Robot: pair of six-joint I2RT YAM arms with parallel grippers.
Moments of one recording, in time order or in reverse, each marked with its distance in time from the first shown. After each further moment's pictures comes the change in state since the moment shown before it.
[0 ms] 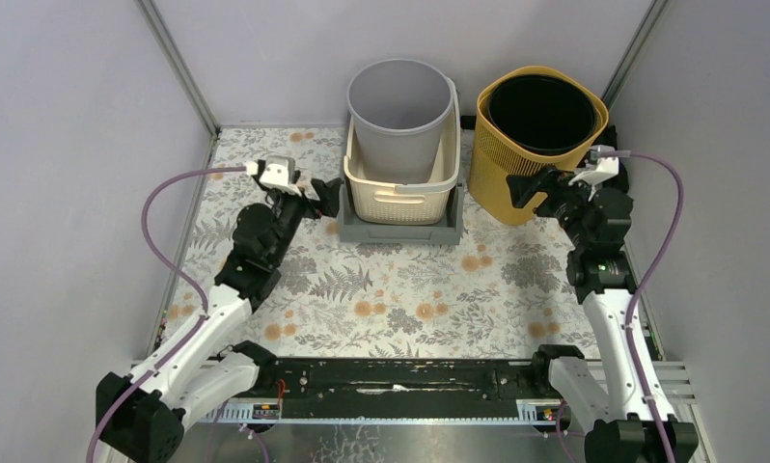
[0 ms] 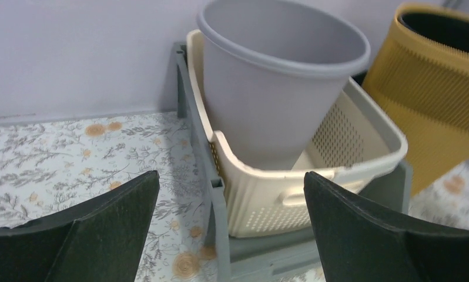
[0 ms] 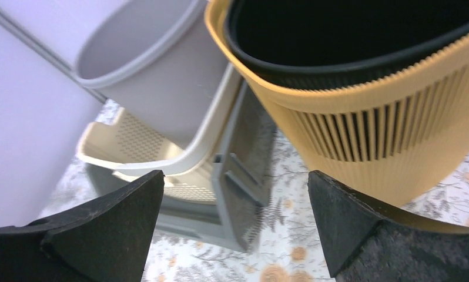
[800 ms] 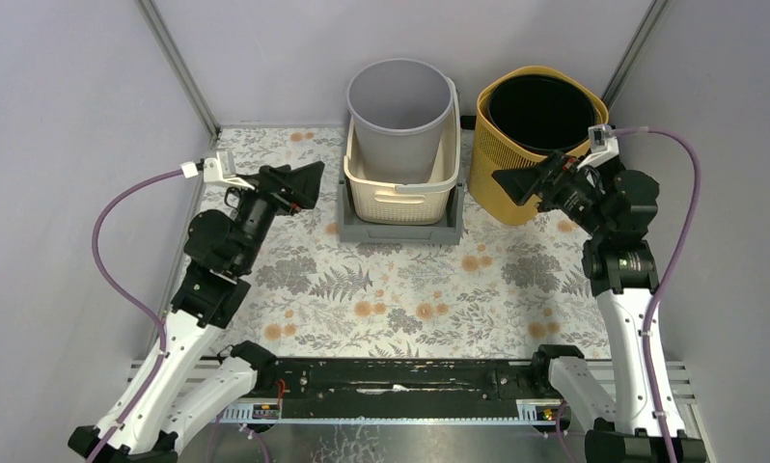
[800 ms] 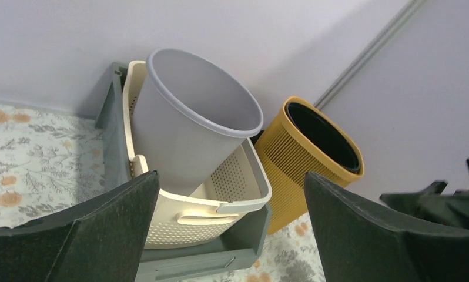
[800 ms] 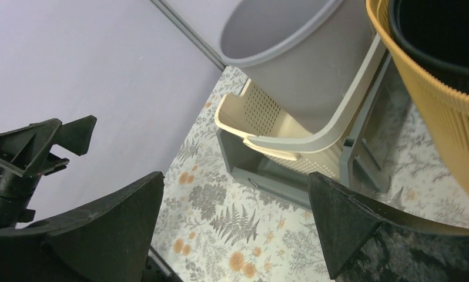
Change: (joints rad) left arm -0.006 -0.171 0.252 -0.315 0.014 -0.425; right arm 0.001 -0.003 0.288 -0.223 -0.363 0.230
